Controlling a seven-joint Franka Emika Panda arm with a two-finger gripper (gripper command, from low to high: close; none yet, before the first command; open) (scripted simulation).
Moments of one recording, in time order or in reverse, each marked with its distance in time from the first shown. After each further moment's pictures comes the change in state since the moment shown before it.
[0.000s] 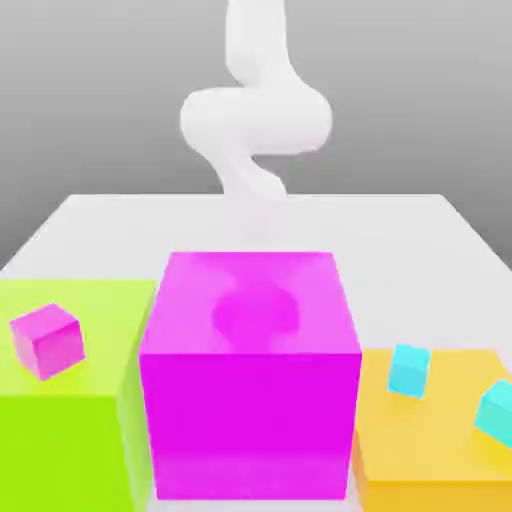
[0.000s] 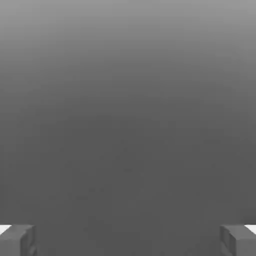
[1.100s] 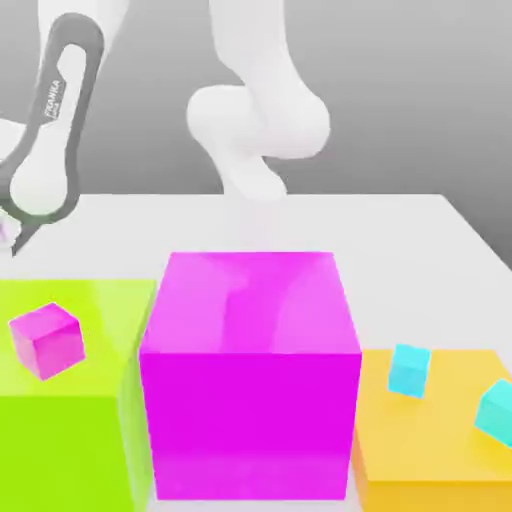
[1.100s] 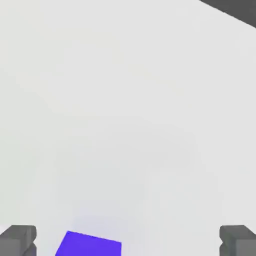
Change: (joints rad) arm -0.396 0.863 -0.550 -0.336 0.196 0.424 0.005
